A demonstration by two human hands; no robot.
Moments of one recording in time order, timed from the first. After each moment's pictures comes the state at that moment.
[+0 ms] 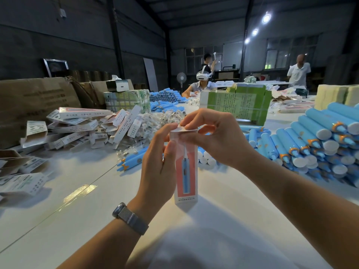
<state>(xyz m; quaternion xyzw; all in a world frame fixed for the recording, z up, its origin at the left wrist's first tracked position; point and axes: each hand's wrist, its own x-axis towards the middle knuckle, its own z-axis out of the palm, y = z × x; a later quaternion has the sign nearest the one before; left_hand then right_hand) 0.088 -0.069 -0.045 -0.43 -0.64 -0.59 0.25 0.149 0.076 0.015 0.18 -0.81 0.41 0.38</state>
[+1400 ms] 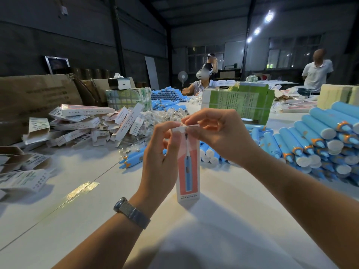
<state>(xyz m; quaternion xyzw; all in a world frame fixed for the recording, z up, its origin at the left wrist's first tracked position) 0.084 -0.066 -0.037 -0.44 -0.59 -0.62 0.25 0.152 0.076 0.019 0.17 -0.81 0.43 0.37</state>
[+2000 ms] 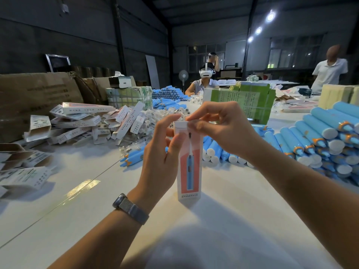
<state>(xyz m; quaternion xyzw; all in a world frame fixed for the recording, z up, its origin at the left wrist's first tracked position) 0.078 -0.072 -0.039 -0.47 -0.62 -0.58 0.26 0.155 0.074 0.031 0.16 -0.83 0.40 0.36</state>
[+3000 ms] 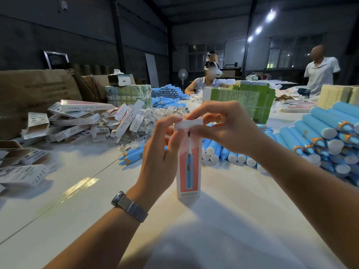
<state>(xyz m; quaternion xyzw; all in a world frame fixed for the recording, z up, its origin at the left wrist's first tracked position) 0.078 -0.073 -0.039 -0.46 -0.61 -0.59 0.25 0.158 0.083 0.034 0.21 -0.85 0.36 0.31</state>
